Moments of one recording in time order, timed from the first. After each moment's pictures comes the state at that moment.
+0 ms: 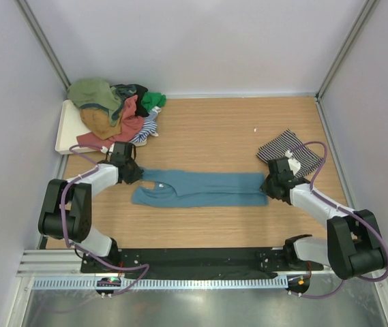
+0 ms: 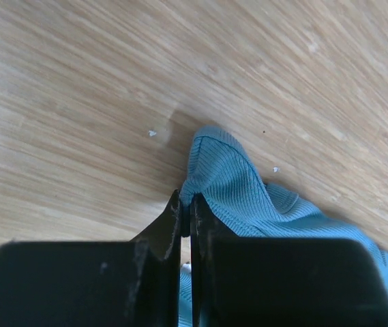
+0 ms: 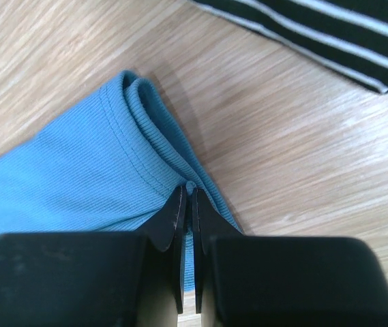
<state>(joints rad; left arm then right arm) -0.17 1.54 0.76 -0.23 -0.09 -0.77 0.24 1.24 0.53 -0.28 0.18 0.79</state>
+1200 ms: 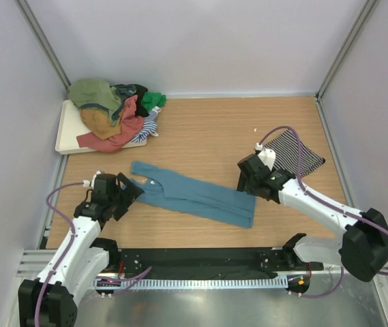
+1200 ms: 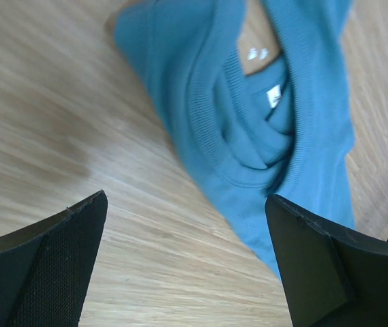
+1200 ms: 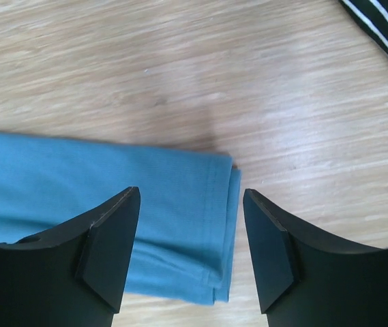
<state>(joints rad) -0.15 0.77 0.43 -0.53 0.00 -0.95 0.64 1.18 0.76 -0.63 0.42 0.78</state>
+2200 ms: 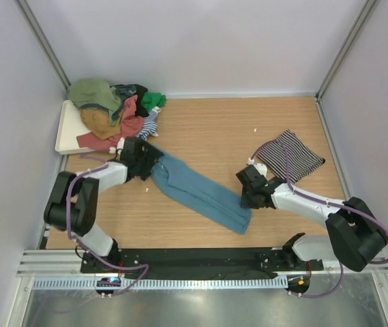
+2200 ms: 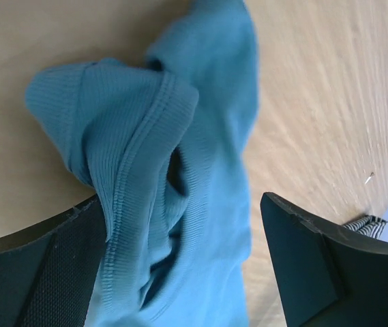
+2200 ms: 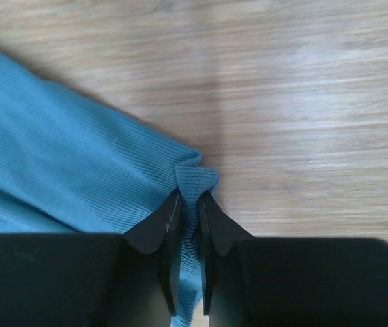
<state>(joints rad) -0.26 1.58 0.75 0.02 -0.03 -1.18 0.62 1.30 0.62 -0.48 0.21 0.71</state>
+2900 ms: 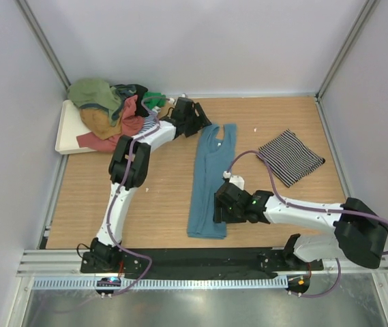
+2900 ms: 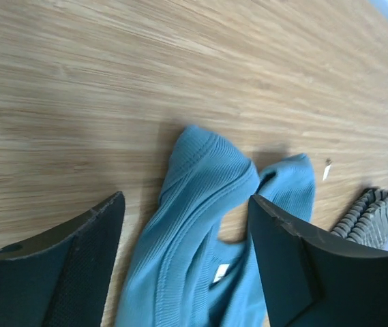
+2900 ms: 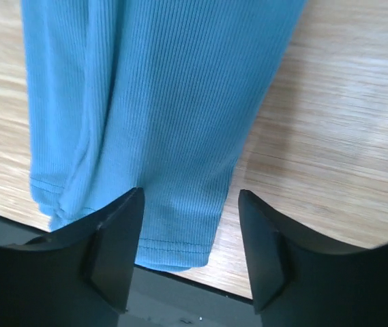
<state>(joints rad) -0.47 2.44 1.93 -0.13 0.08 -0.88 0.98 1.29 0.62 -0.42 0.13 0.89</state>
